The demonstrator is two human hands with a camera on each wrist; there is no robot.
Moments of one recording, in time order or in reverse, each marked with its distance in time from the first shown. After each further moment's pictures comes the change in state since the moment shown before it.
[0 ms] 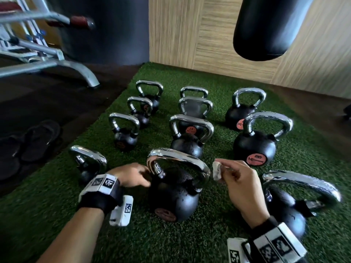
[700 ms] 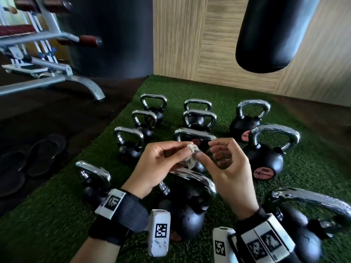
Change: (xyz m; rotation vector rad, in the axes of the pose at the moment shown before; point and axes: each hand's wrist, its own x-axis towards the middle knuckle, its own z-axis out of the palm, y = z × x) left_hand -0.047 0.109 -0.017 -0.941 0.395 0.727; right_hand 0.034 -0.071 0.027 0.184 0.095 -0.263
